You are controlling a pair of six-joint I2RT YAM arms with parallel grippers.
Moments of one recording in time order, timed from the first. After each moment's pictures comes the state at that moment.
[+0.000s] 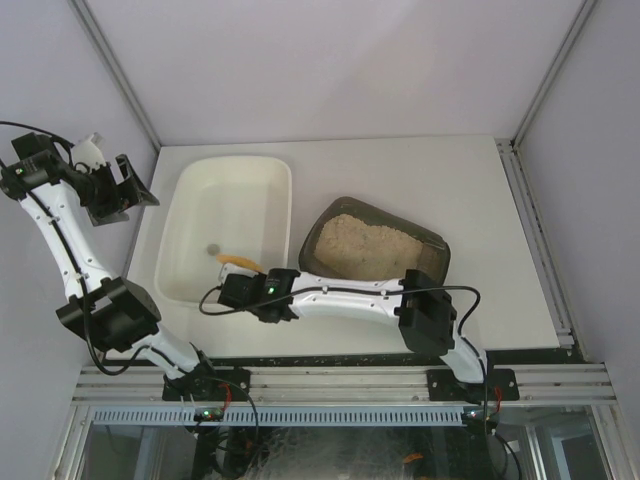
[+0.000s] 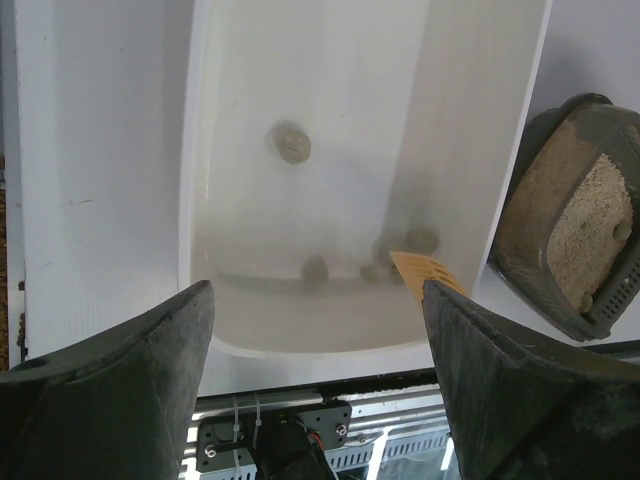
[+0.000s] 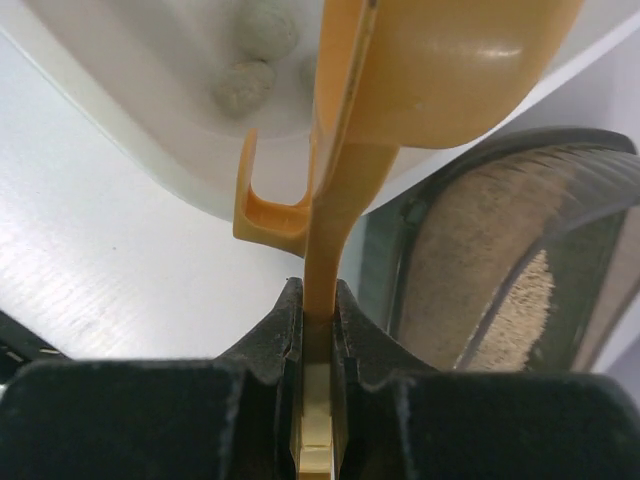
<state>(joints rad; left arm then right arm) 0.58 1.62 1.94 -1.42 0.53 0.14 1.31 2.11 1.87 -0.95 0.51 0.01</state>
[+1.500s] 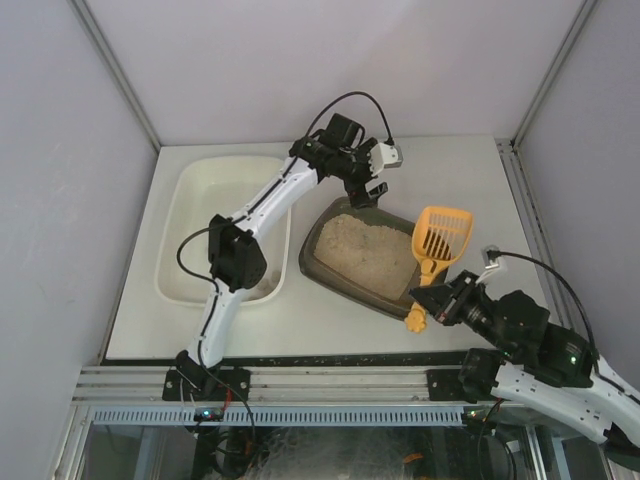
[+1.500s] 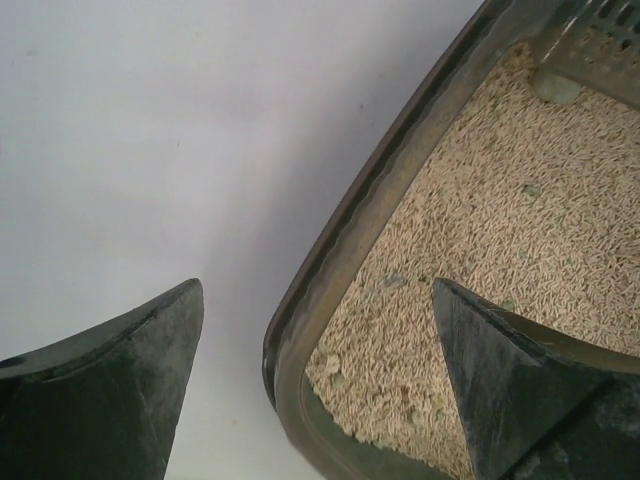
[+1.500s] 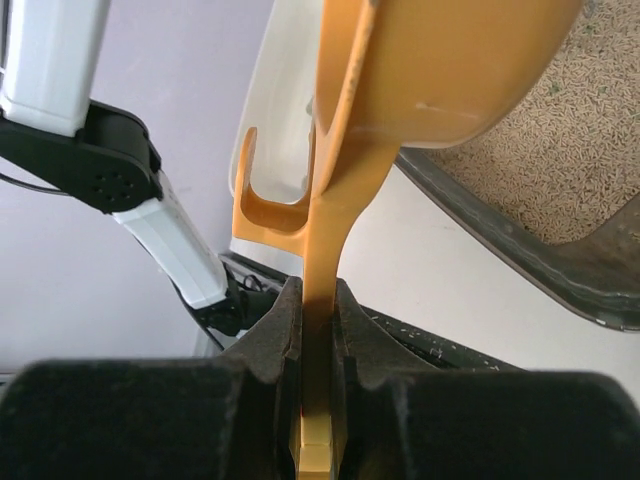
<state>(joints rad) -0.64 2.33 2.42 -0.91 0.48 0.66 1.02 0.30 0.70 -0.67 0.30 1.00</state>
